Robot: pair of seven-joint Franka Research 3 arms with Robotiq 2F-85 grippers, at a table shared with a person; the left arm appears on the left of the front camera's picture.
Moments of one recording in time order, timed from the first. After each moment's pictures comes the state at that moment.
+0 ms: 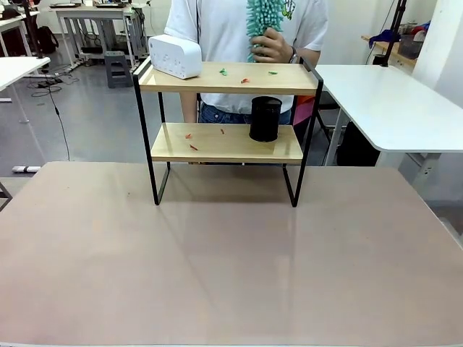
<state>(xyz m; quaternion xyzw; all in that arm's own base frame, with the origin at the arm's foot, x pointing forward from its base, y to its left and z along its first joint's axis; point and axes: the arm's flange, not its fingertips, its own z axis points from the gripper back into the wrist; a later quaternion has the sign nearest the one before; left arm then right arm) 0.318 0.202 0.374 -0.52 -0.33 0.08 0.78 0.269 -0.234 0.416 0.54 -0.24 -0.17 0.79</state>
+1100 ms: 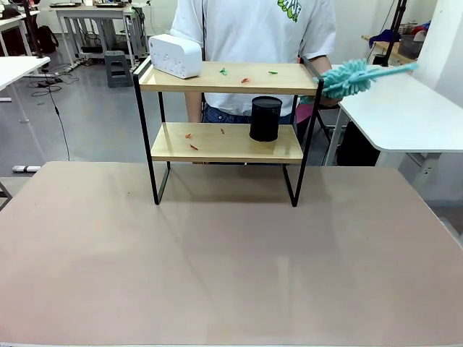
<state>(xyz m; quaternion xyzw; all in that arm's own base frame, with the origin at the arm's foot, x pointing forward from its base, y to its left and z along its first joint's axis) 0.309 0.203 0.401 -0.50 -0.32 0.05 0.80 0.252 -0.231 0.468 0.52 -0.23 -0.10 0.82</state>
